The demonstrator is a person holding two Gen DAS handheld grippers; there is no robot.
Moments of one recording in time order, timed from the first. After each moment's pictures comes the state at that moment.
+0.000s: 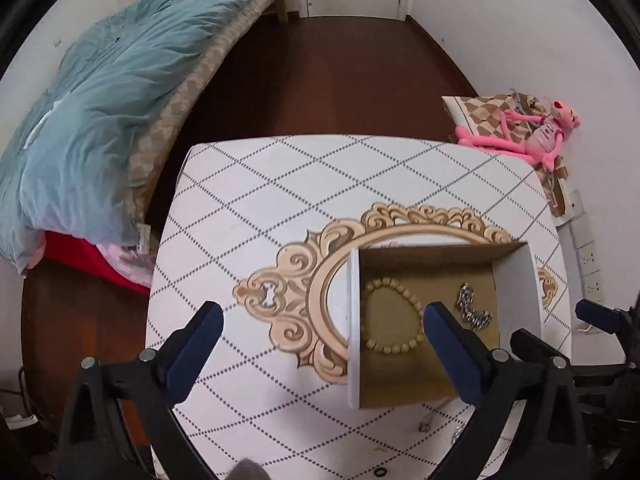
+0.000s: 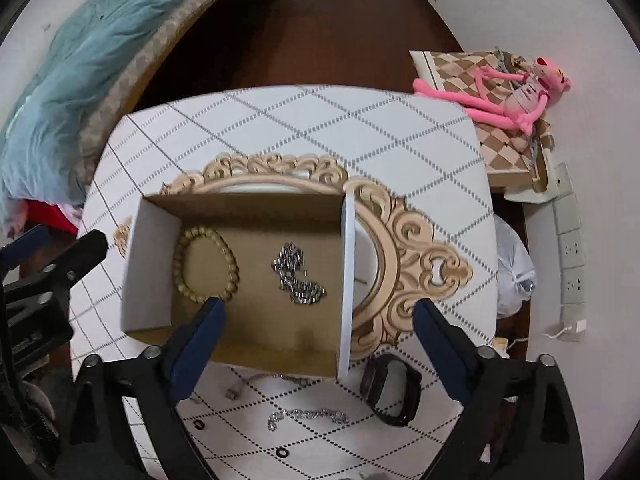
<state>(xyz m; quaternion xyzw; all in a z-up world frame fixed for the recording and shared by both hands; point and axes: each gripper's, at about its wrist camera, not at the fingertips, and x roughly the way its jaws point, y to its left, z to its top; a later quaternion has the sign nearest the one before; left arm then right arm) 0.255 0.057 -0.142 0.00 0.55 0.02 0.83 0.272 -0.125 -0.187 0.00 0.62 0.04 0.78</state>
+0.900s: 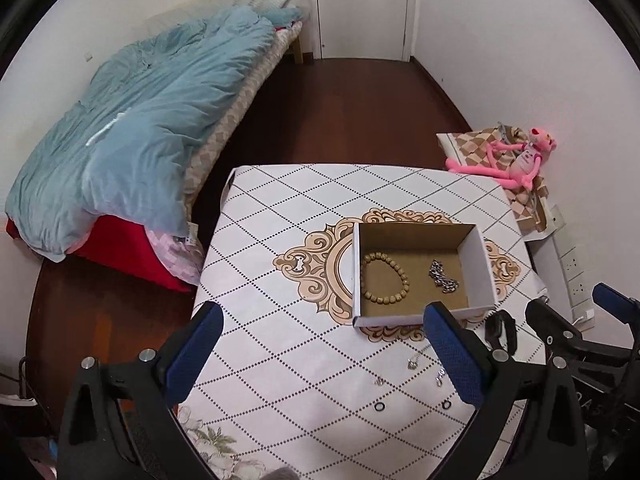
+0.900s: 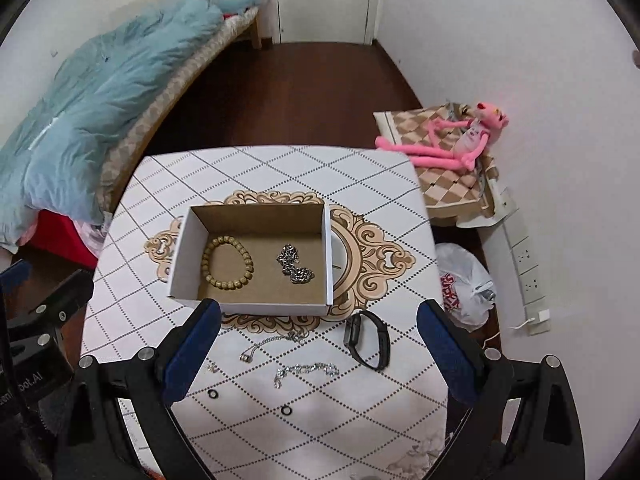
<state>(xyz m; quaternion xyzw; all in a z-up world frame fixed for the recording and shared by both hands) 0.146 0.061 -0.058 0.00 0.49 0.03 0.87 0.165 -0.120 -0.085 -0.01 0.51 -0.01 0.86</state>
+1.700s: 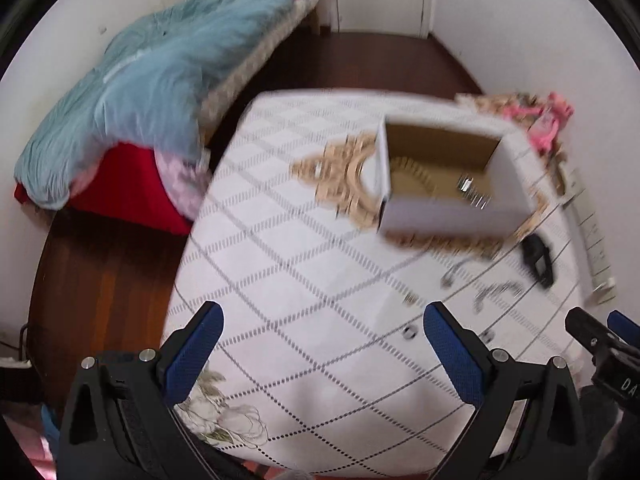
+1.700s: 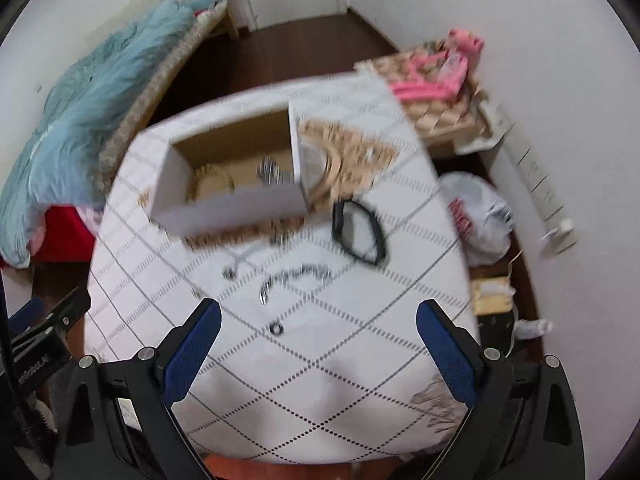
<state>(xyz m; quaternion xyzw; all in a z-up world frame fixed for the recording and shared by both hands) 0.083 0.069 -0.156 0.00 0.53 0.07 0.85 0.082 -0.164 -0.169 0.08 0.55 -0.01 0.83</state>
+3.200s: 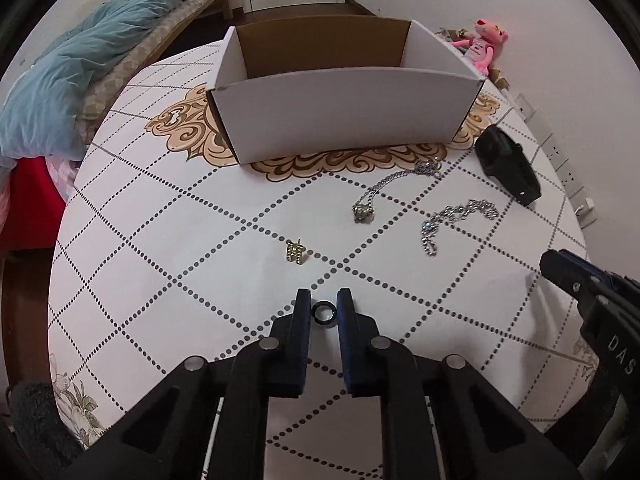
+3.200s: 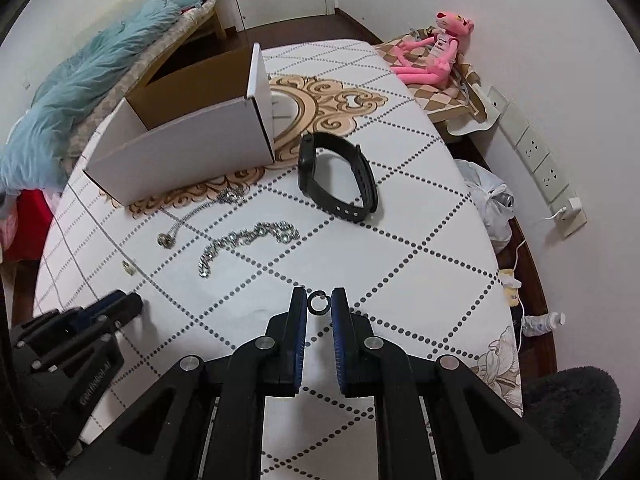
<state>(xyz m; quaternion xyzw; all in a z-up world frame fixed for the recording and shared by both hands) 0.077 -0.013 -0.233 0.03 0.55 -0.07 0.83 0.071 -0.172 -0.244 0.07 0.53 -0.04 0.85</state>
